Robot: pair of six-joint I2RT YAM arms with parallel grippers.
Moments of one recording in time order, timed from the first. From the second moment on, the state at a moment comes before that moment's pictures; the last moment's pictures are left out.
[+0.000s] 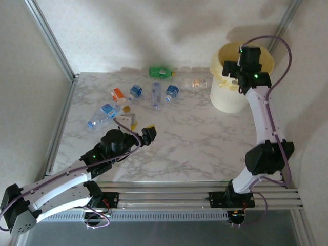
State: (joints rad) left arm -0.80 0.88 0.60 0.06 -0.25 -0.53; right arm 0.08 1.60 1.79 -0.73 0.25 0.06
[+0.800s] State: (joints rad) left arm -0.60 1.10 0.74 -0.14 -0.27 -0.61; right arm 0.11 1.21 1.45 -0.72 -0.09 0.18
